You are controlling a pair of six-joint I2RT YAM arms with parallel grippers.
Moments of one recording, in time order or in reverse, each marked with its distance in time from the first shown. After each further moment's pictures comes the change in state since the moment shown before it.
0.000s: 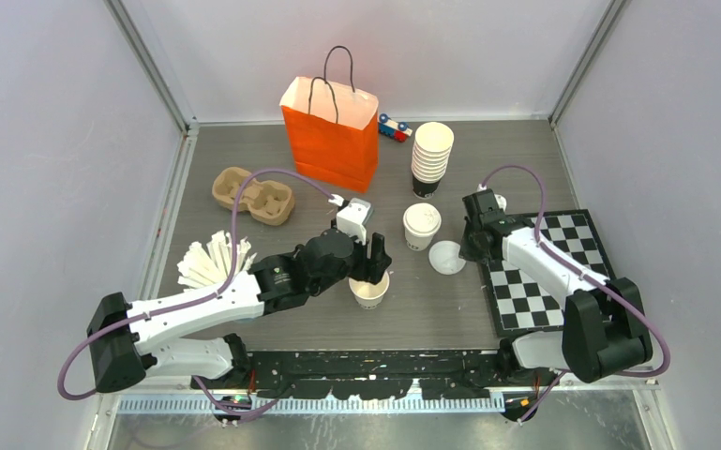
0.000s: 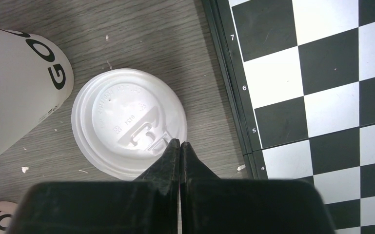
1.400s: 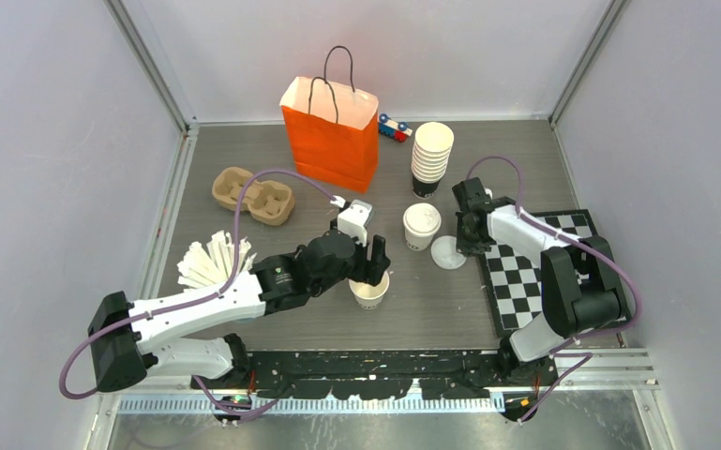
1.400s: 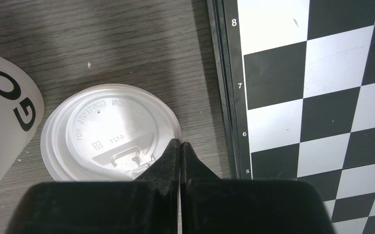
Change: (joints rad) left arm 0.000 0.006 -0.004 -0.016 -0.009 0.019; right arm -0.013 0.239 0.131 -0.027 0.024 -0.138
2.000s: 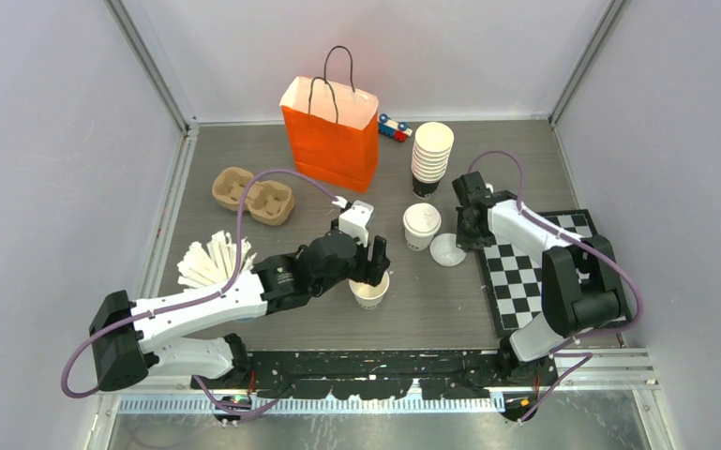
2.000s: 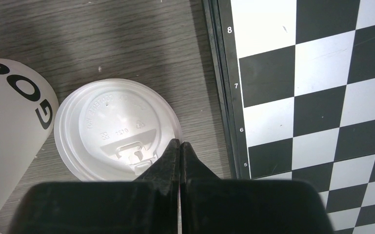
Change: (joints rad) left arm 0.000 0.012 0.000 0.000 -0.005 0.015; right arm 0.000 0.002 0.060 -0.055 0.005 0.015
